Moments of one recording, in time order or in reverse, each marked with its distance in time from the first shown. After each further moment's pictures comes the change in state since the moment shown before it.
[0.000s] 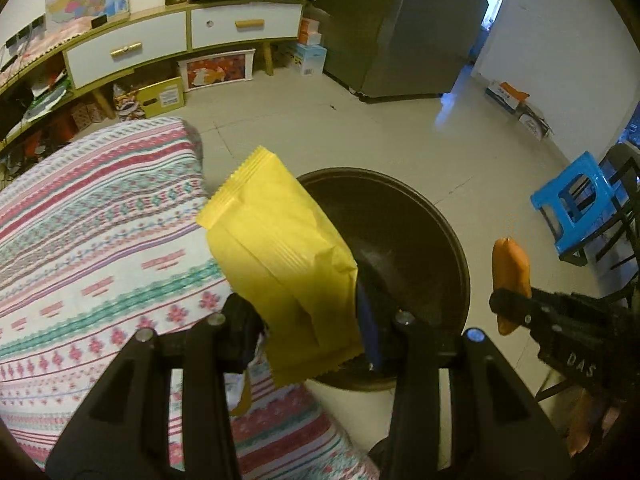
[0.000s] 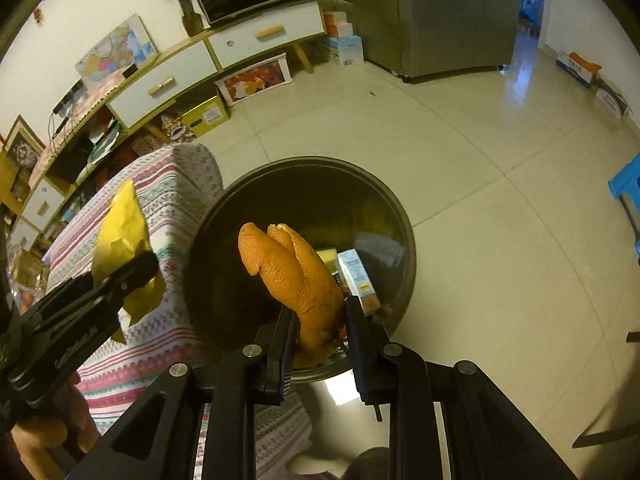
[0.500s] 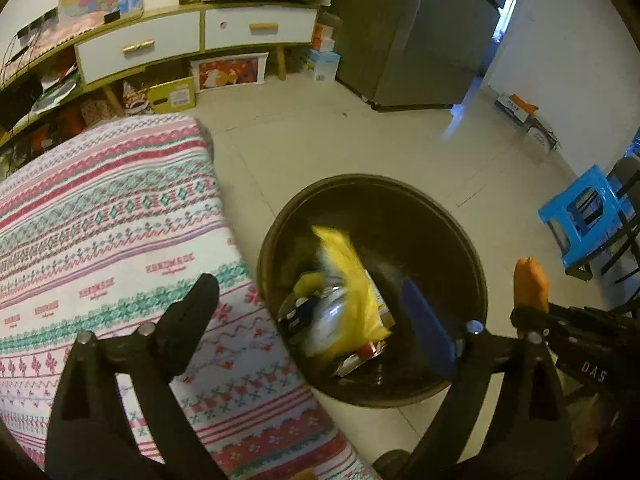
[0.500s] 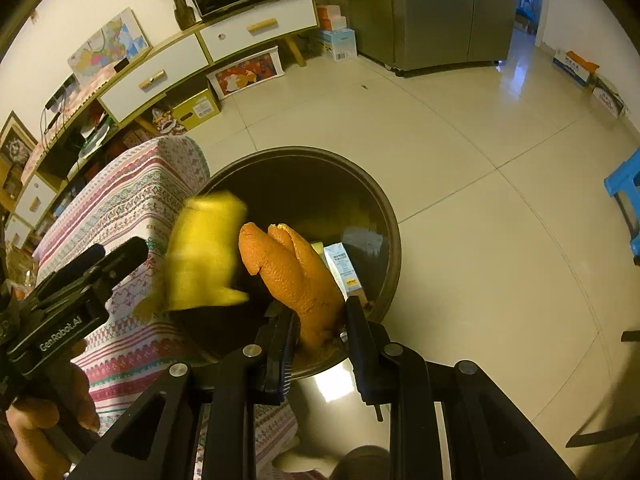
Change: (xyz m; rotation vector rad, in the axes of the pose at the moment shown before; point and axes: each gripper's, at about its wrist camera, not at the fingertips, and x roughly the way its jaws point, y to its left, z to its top) left arm 0.003 0.010 -0.009 -0.040 -0.031 0.029; right arm 0.007 -0.007 -0.002 -0.005 0.018 -0.029
